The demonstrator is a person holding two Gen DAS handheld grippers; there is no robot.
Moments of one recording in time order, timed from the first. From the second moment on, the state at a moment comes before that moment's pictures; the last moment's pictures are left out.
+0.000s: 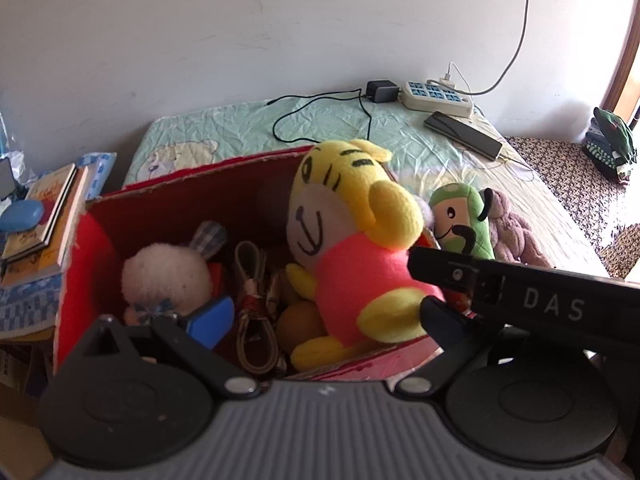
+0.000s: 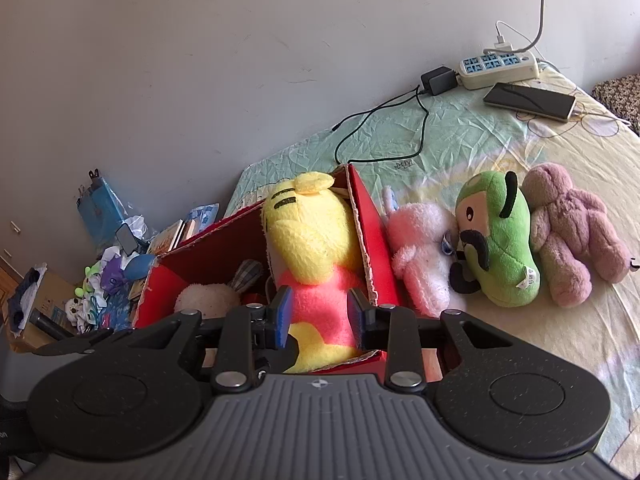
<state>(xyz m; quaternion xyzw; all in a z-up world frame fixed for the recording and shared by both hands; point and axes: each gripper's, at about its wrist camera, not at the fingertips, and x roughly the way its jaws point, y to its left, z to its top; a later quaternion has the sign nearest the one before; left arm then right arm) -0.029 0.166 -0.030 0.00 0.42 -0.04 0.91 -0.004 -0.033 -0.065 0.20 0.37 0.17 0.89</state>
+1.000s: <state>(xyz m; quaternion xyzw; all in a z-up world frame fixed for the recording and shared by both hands) -0.047 0.176 -0.034 0.02 0.45 0.04 0.89 -0.028 -0.018 -0.053 0.16 0.37 0.14 0.90</state>
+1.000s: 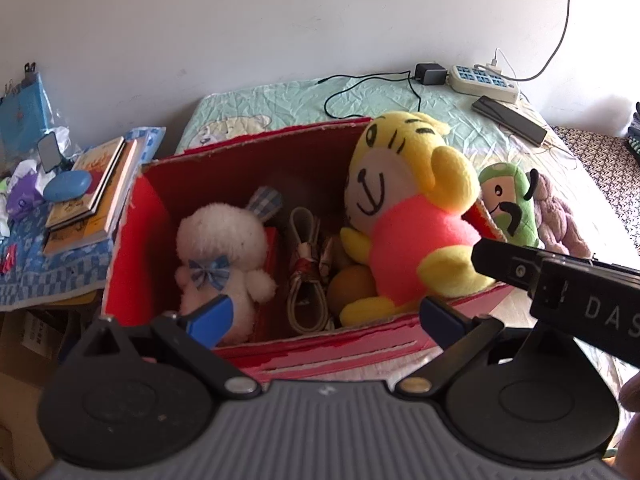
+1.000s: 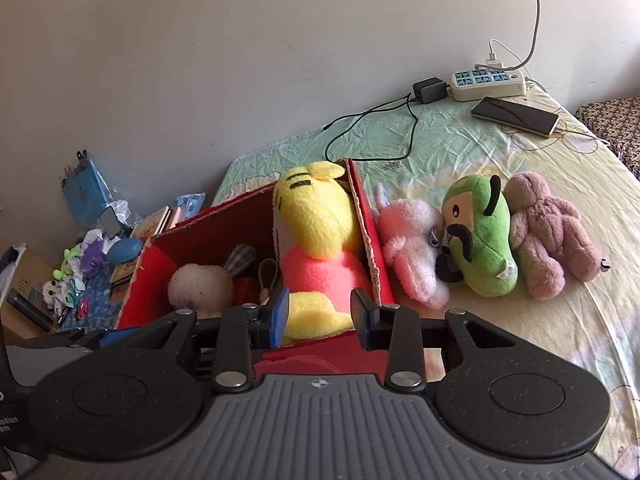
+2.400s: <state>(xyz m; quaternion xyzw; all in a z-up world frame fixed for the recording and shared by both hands) -0.050 0.088 -0.071 0.00 0.52 0.13 0.84 -0.014 -0.080 -0.071 0.13 0.43 0.24 0.86</state>
